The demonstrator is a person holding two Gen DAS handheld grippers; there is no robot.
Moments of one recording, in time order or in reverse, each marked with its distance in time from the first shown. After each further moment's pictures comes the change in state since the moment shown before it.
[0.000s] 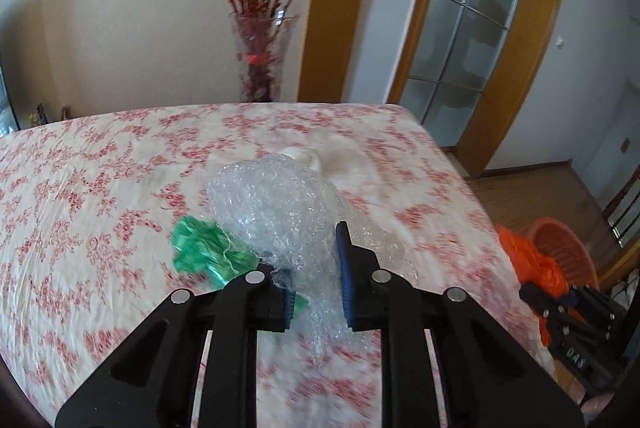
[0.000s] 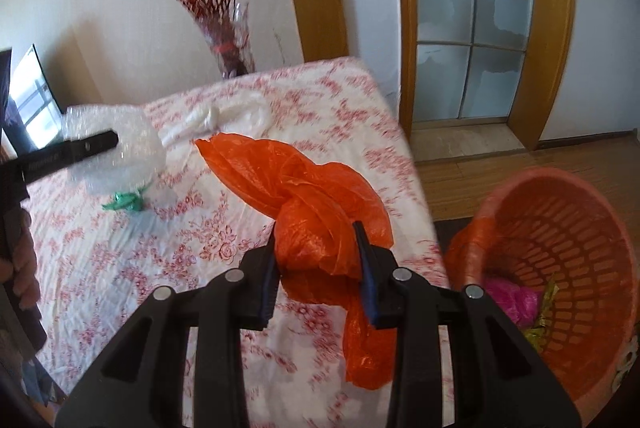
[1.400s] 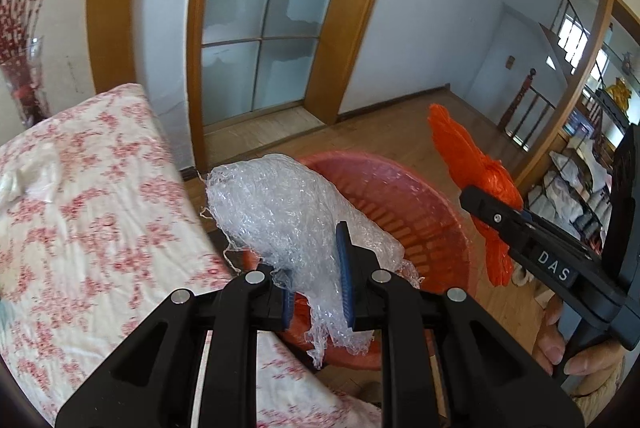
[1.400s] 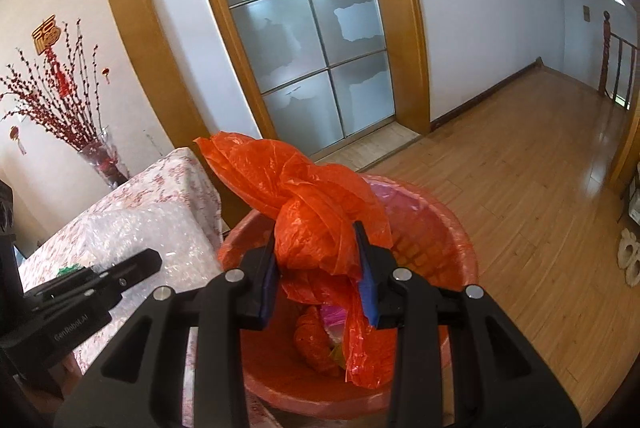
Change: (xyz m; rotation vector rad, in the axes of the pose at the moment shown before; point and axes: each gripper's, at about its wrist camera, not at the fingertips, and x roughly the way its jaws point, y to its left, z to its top) left arm 0.029 -0.271 -0.055 0.290 0.108 -0.431; right arm -0.108 -0.210 -0.037 0.366 -0.183 -0.247
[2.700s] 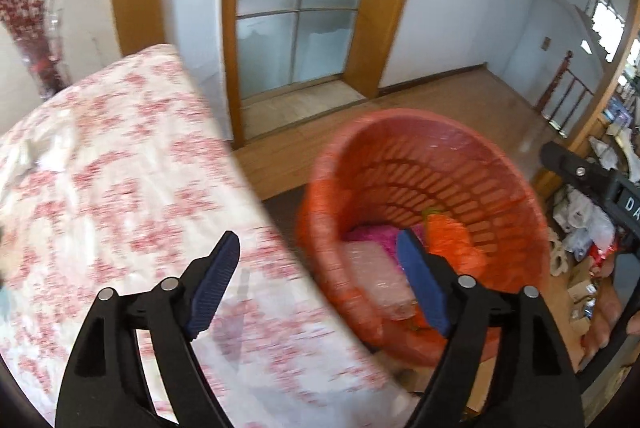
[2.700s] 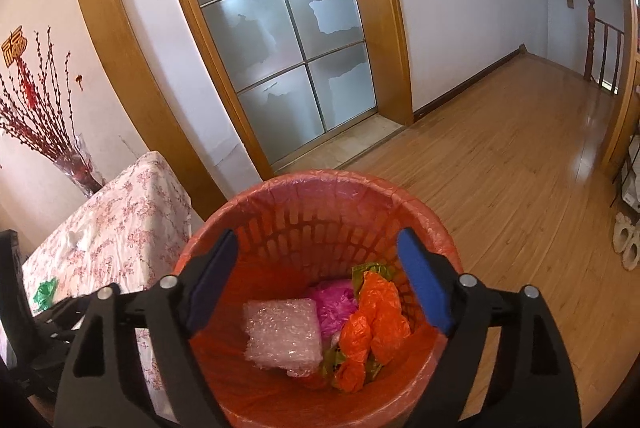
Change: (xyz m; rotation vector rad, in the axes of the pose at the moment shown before) left arm 0.018 0.039 -0.021 -0.024 0.081 0.165; right arm 0.041 -0.015 -0.002 0.044 0.018 -0.056
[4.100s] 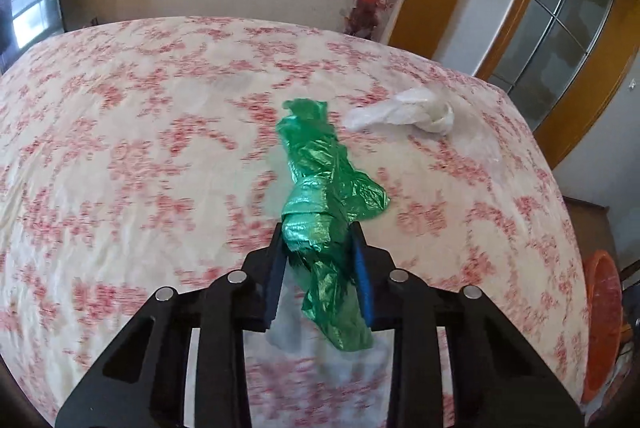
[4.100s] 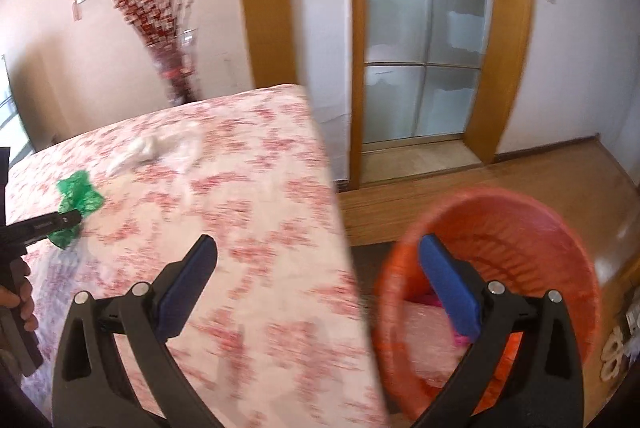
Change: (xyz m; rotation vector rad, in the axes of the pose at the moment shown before) left arm -0.091 0.306 -0.067 -0.566 -0.047 0.397; right arm 0.020 0.230 -0.050 -0.416 0.067 0.177
